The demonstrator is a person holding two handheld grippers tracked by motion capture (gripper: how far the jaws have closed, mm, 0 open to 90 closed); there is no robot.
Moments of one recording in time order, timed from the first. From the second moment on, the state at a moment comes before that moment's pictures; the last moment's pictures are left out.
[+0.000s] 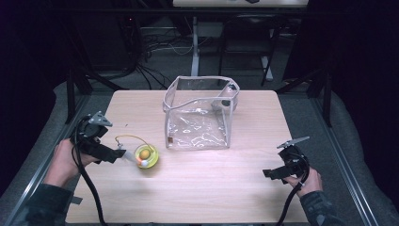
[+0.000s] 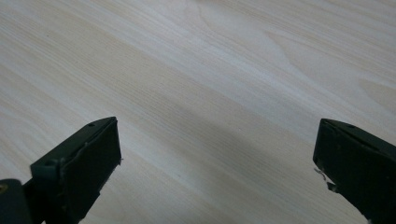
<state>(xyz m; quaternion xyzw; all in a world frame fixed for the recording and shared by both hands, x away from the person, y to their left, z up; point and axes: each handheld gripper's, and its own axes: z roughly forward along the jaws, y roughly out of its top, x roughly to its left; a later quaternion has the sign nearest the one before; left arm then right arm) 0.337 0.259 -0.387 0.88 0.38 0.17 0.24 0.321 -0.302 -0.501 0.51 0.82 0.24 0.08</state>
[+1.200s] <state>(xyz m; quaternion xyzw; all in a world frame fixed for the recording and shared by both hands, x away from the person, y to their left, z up) 0.361 0.207 -0.374 0.92 0.29 0.16 0.19 0.324 -0.302 -0.505 0.50 0.83 0.23 0.06</state>
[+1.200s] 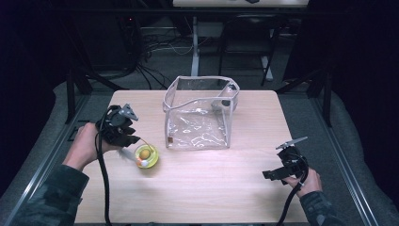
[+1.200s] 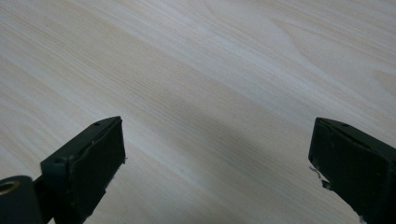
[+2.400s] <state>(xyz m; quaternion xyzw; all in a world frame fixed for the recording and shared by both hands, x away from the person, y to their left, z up) 0.375 0.206 -0.377 0.94 0.28 0.14 0.17 0.324 -0.304 -0.508 0.51 0.83 0.23 0.06</state>
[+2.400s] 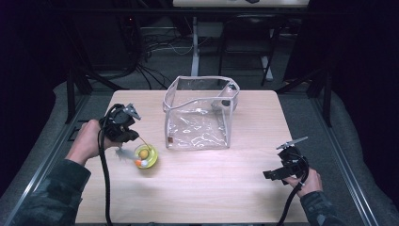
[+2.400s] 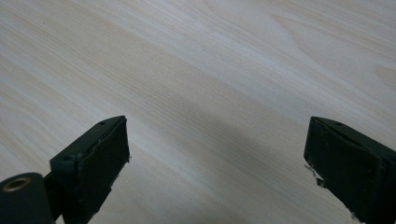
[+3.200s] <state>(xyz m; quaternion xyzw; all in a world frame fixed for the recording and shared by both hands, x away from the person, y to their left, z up) 0.385 0.214 -0.340 0.93 0.30 0.16 0.16 0.324 -0.304 -0.508 0.51 0.83 0.23 0.06</state>
